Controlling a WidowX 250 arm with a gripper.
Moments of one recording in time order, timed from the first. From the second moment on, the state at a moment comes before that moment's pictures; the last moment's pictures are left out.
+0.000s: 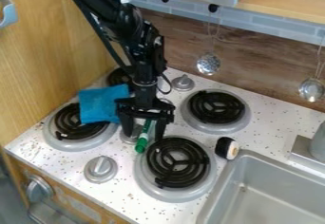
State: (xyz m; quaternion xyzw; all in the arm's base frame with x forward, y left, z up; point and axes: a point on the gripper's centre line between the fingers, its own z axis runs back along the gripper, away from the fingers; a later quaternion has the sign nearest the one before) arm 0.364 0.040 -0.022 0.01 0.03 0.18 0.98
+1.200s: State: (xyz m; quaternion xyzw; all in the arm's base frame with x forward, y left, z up) arm 0.350 0.049 -0.024 0.00 0.05 0.14 0.99
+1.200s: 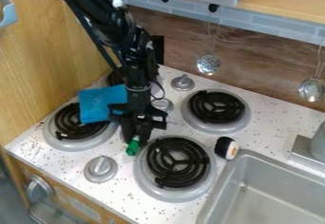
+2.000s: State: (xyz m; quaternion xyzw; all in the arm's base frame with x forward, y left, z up) arm 0.281 0.066 0.038 -0.04 0.01 0.15 0.99
